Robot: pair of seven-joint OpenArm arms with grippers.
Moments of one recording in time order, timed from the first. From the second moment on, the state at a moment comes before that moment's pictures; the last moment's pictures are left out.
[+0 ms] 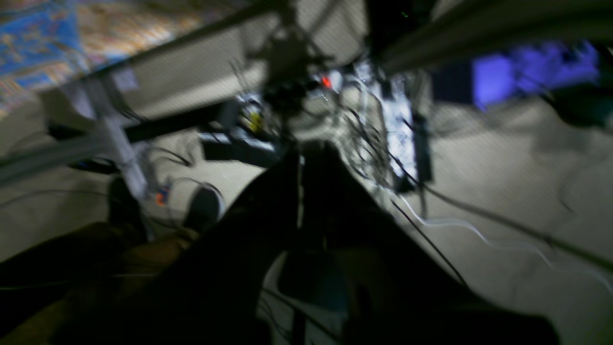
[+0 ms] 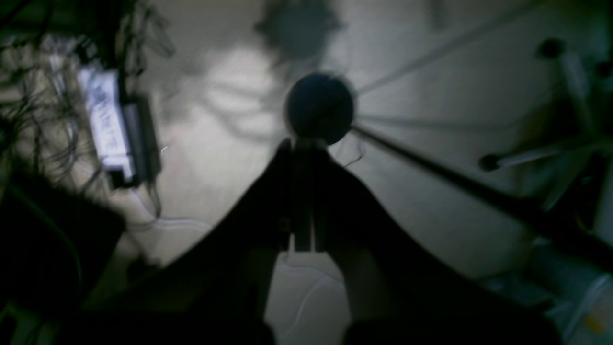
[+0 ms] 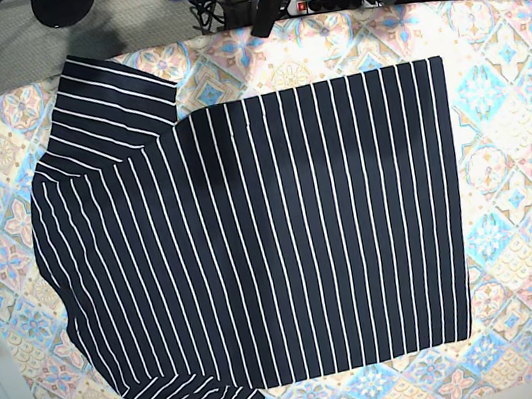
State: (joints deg) left arm 54.2 -11.6 5.2 77.8 3.6 -0.8 0.0; right arm -47.3 11.1 13.3 55.0 -1.3 1.4 11.5
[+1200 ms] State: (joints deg) left arm 50.0 -15.4 -3.8 109.6 -40.7 0.0 9.6; right arm -61.7 11.9 19.0 106.1 -1.3 1.7 -6.7
